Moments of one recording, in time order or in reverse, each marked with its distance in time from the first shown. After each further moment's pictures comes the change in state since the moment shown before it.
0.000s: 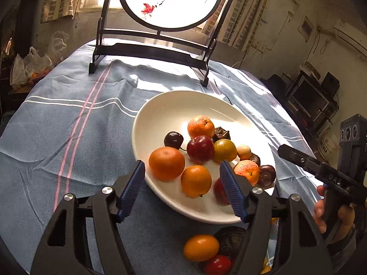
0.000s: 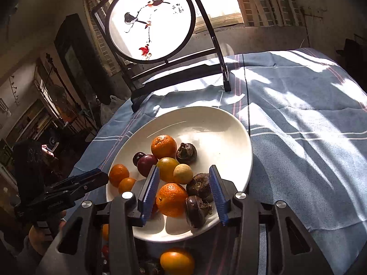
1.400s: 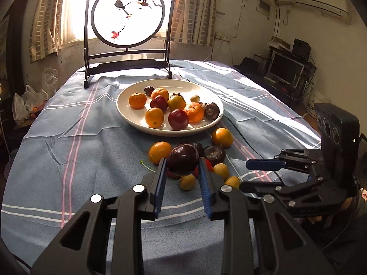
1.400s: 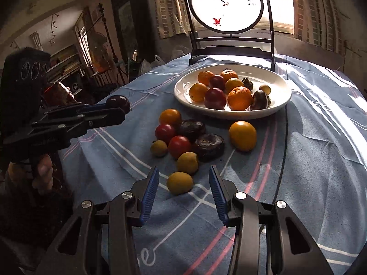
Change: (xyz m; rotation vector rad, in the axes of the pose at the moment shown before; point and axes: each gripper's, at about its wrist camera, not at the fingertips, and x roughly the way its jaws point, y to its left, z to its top) left arm -0.103 -0.057 -0.114 0.243 -0.061 0.001; right arm -0.061 0.078 -0.144 -0.366 0.120 0.098
